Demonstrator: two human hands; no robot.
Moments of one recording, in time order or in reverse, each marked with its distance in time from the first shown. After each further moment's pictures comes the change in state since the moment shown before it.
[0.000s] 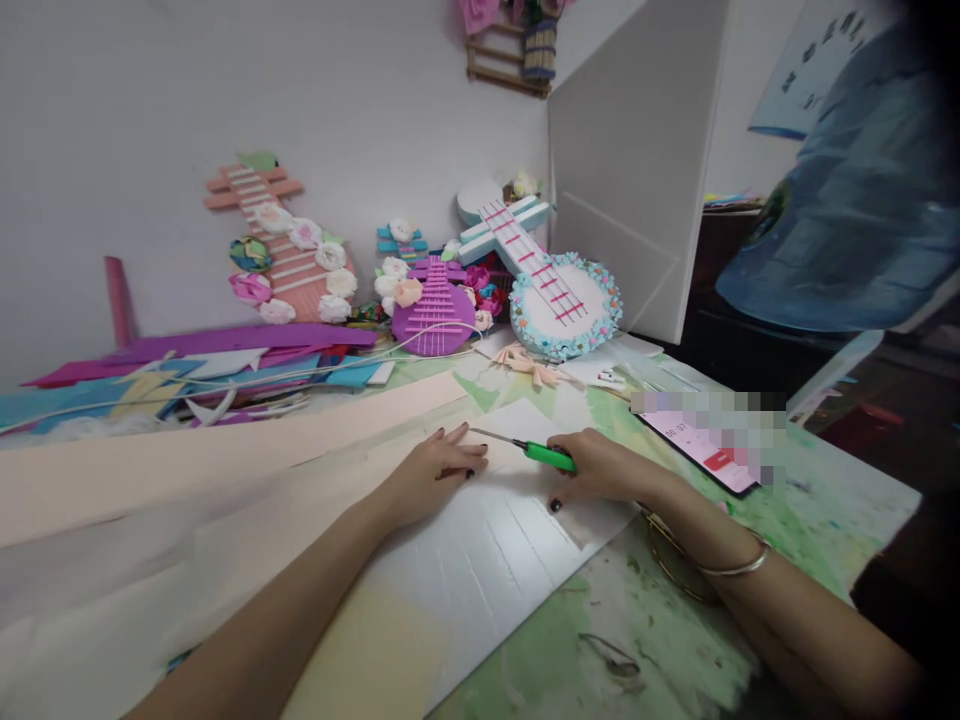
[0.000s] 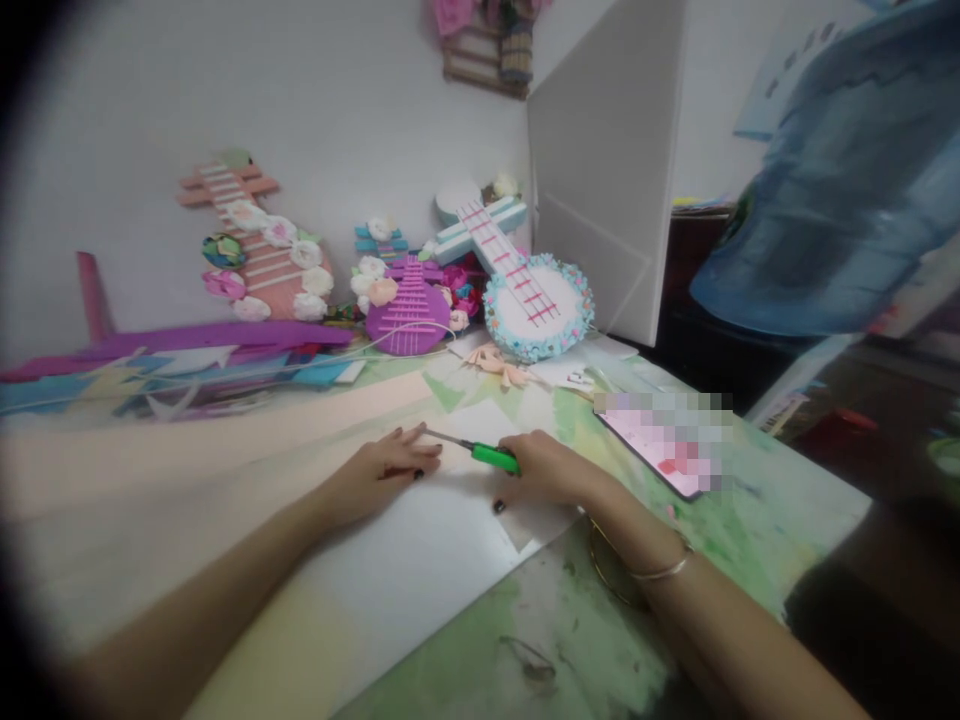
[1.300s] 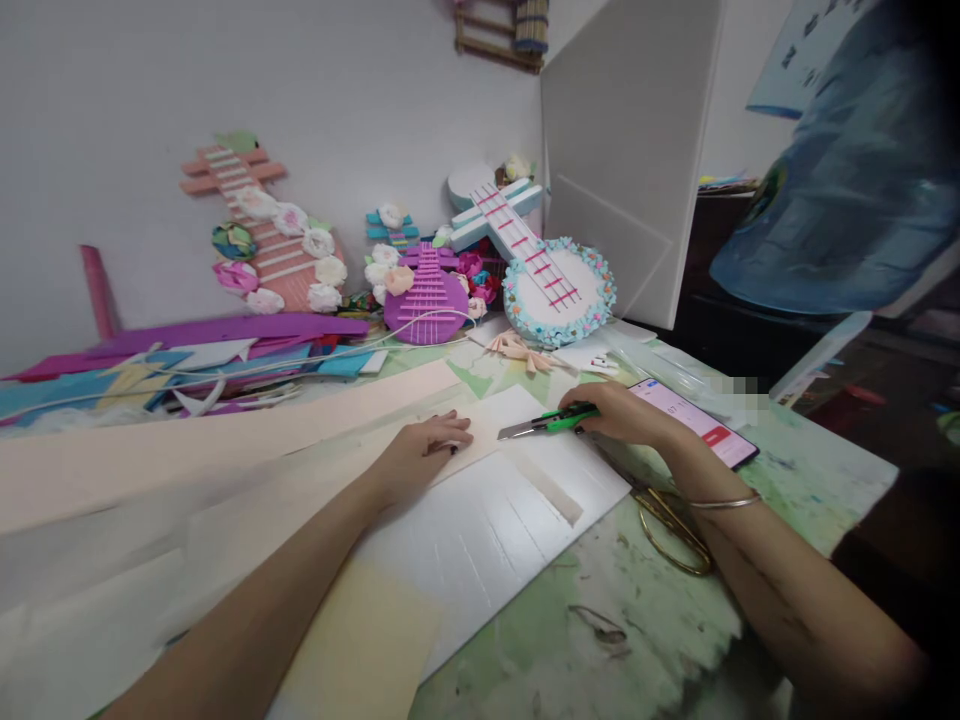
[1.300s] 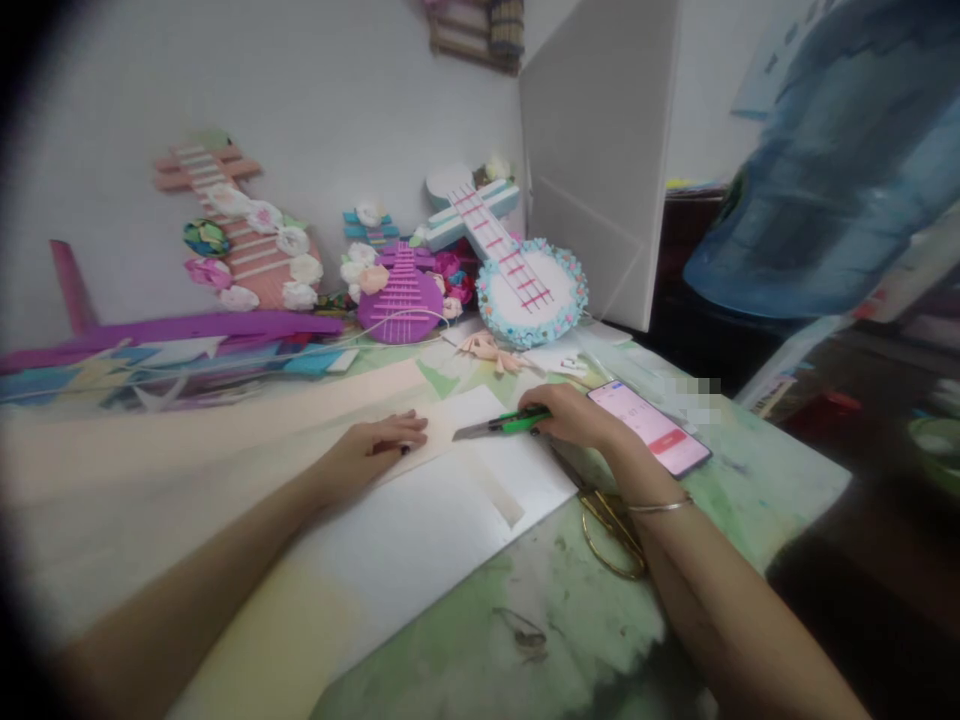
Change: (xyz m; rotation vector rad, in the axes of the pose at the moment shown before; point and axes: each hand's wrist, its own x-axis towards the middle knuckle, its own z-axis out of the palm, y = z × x) left_hand -0.001 -0.013 0.004 -0.236 0.144 -0.118; right_hand 0.005 0.057 -0.030 -0.146 0.200 -0.162
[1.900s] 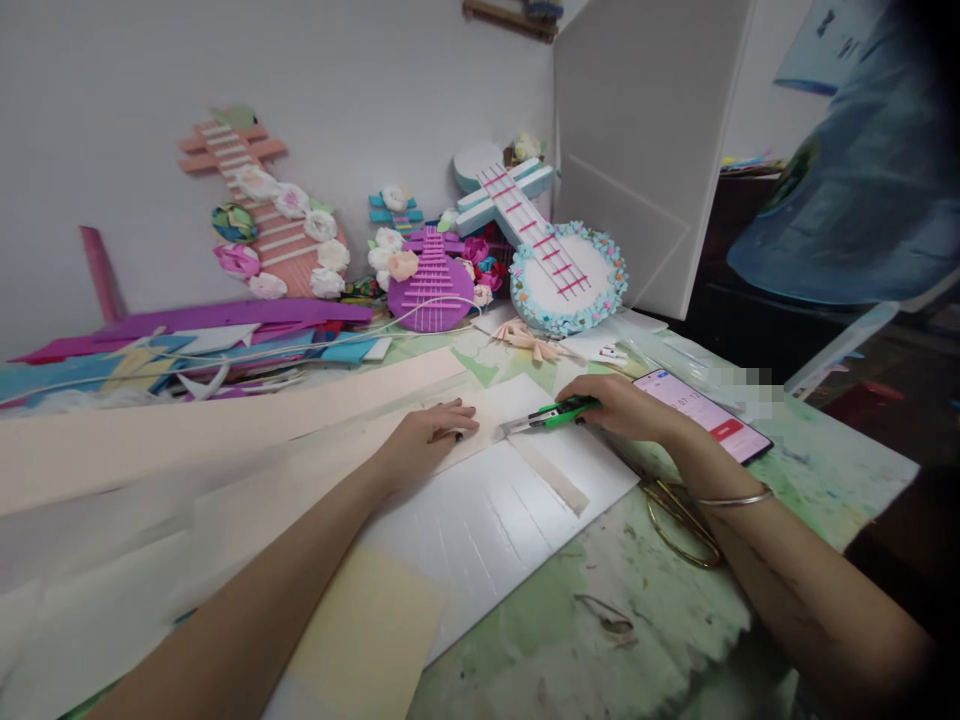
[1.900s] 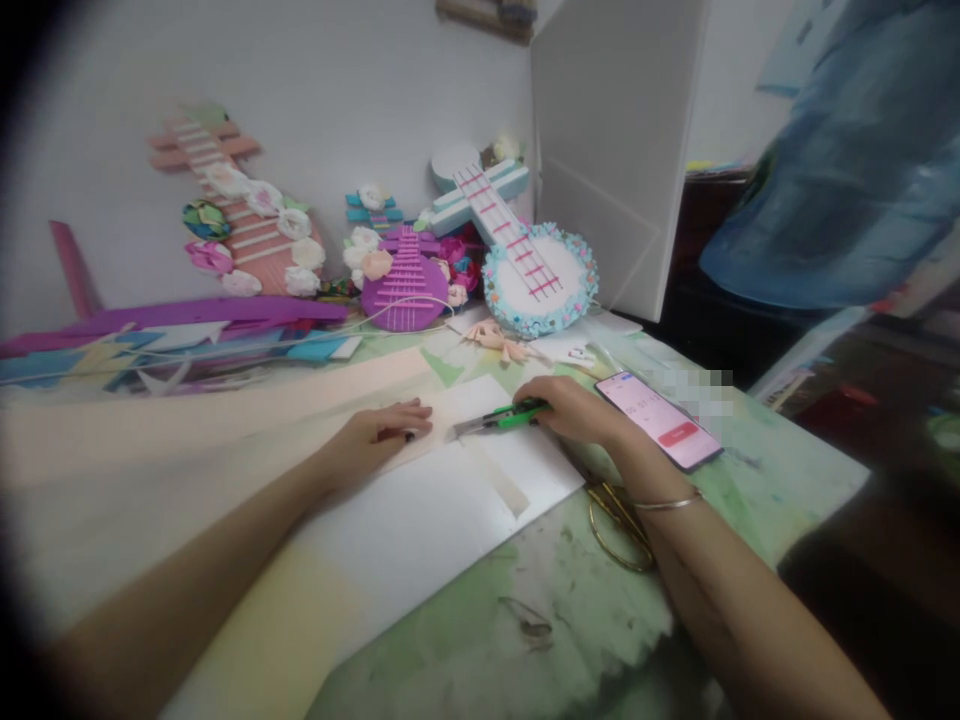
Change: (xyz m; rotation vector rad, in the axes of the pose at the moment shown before) left_hand 0.000 -0.002 0.001 -0.014 0.025 0.006; right_hand 0.003 -0.002 0.009 0.035 0.019 -0.095
